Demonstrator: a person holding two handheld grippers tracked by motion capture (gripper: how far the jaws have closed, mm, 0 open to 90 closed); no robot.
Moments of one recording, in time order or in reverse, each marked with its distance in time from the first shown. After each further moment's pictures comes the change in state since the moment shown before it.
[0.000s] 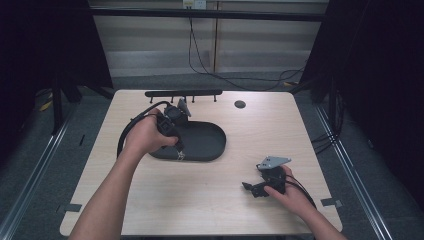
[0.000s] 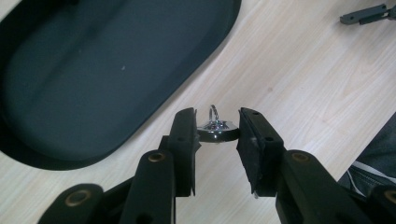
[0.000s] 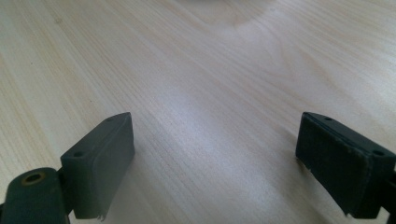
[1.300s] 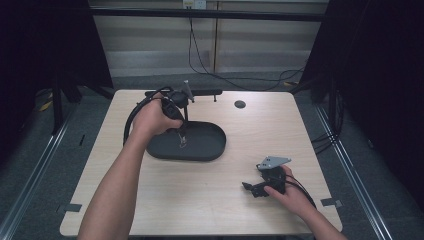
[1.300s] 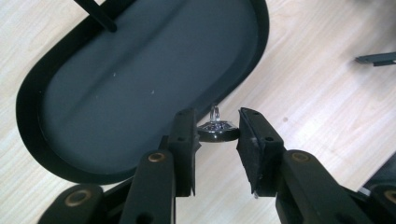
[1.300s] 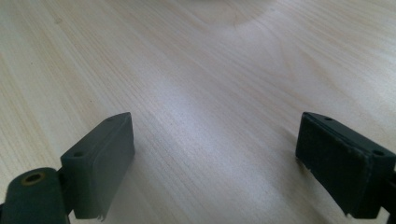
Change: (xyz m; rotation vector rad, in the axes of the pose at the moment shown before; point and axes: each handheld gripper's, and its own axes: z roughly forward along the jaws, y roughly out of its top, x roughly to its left) left arm 0.024 0.034 -0.004 -0.006 0.019 -0.071; right arm 0.000 0.000 0.000 0.002 0.000 0.000
